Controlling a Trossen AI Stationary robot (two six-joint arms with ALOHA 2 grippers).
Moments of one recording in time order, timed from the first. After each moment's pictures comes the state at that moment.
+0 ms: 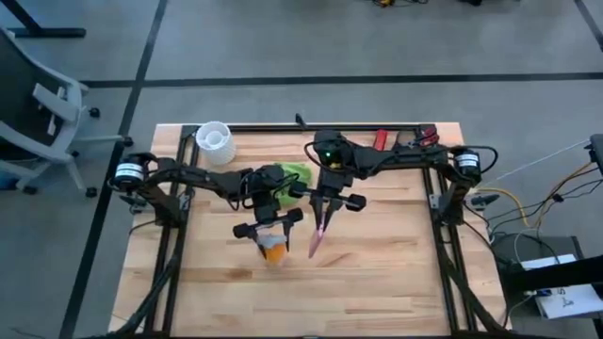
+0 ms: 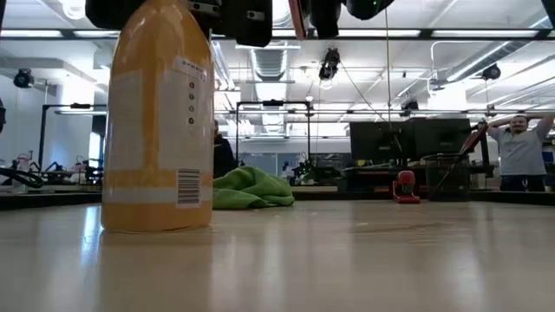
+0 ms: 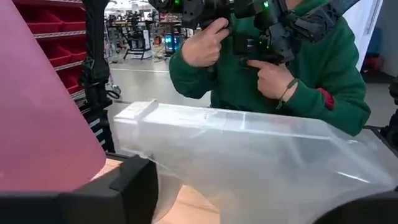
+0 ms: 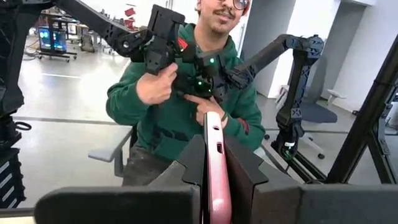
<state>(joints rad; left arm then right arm) 0.06 1.60 0.89 0.36 1.33 0.41 -0.16 1.80 1.43 0.27 -1.57 -0.33</state>
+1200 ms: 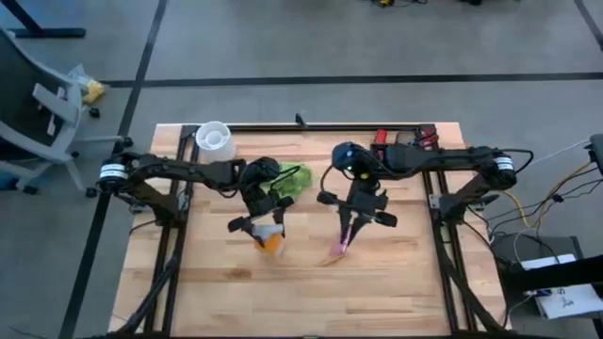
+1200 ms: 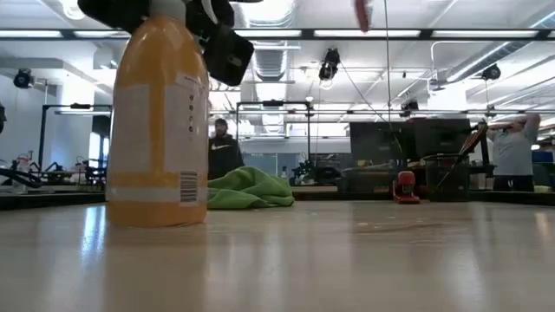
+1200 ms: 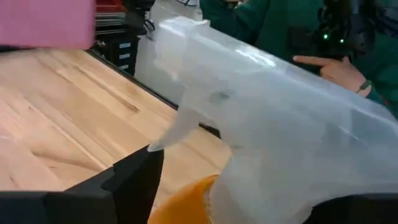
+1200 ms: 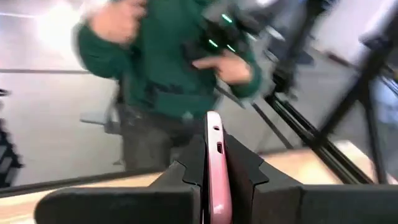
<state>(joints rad) 0.14 1.45 0.89 -0.14 1.15 0.38 -0.06 1.53 1.44 -0.56 -1.13 -0.80</state>
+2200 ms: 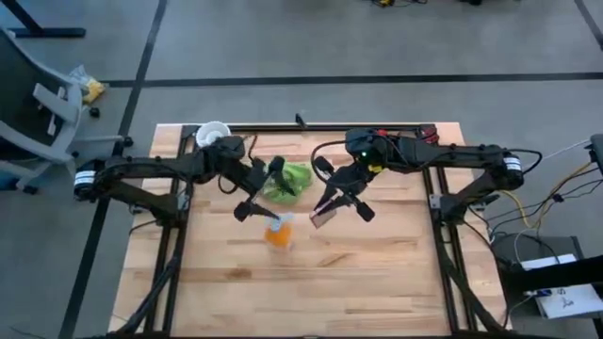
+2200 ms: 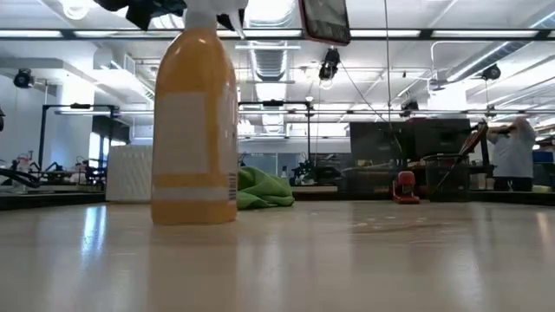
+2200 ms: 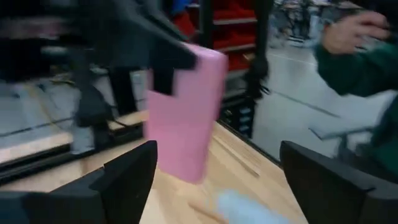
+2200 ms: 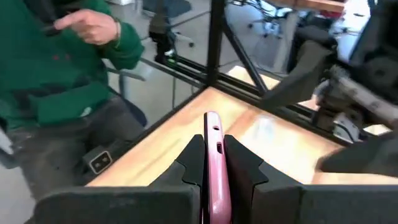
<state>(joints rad) 0.24 1.21 0.90 0.17 0.74 0.13 -0.09 1.46 1.45 -0.41 -0.71 -0.34</state>
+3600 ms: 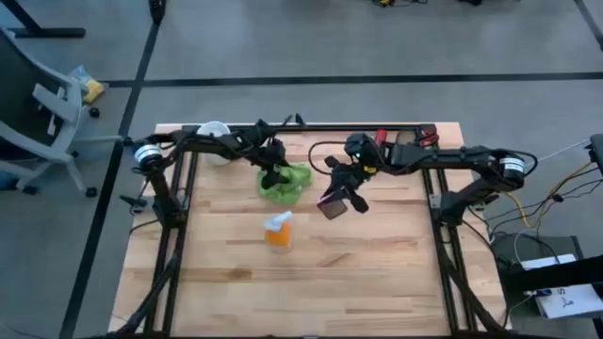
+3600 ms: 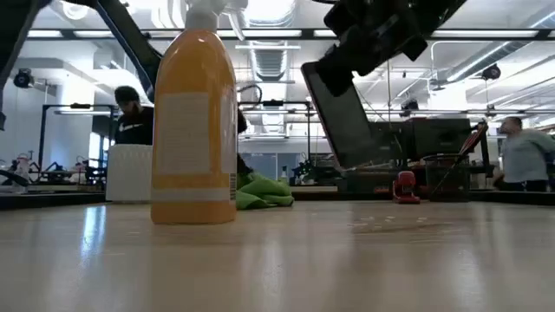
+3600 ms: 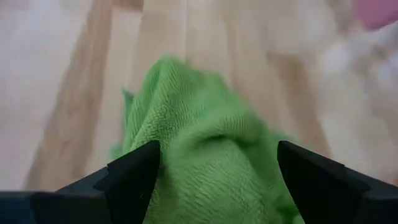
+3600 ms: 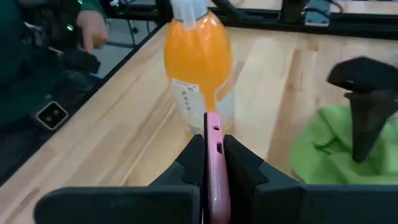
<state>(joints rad) 0.62 1.80 0.89 0.01 0.62 0.31 -0.29 1.45 0.97 -0.11 -0.73 -0.27</state>
